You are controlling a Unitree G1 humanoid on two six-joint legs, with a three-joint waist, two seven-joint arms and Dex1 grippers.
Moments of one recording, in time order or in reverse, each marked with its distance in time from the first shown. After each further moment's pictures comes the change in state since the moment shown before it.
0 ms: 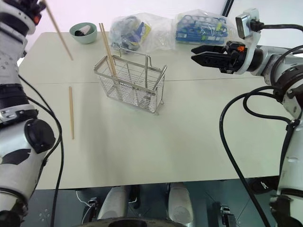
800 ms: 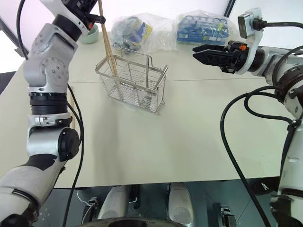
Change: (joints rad) left arm 0.102 -0.182 -0.238 -0.054 0.186 -0.278 -0.058; right arm -0.001 -0.007 0.003 0.000 0.038 0.040 0.000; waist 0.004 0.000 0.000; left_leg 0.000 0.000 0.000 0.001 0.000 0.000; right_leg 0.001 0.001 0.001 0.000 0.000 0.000
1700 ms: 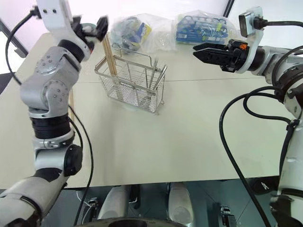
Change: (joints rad) left arm 0.157 0.038 0.006 -0.347 0.125 0.627 0.431; right arm -0.009 0.007 0.064 0.000 0.056 -0.043 0.000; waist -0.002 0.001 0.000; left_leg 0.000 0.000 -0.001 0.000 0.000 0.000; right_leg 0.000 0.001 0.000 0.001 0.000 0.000
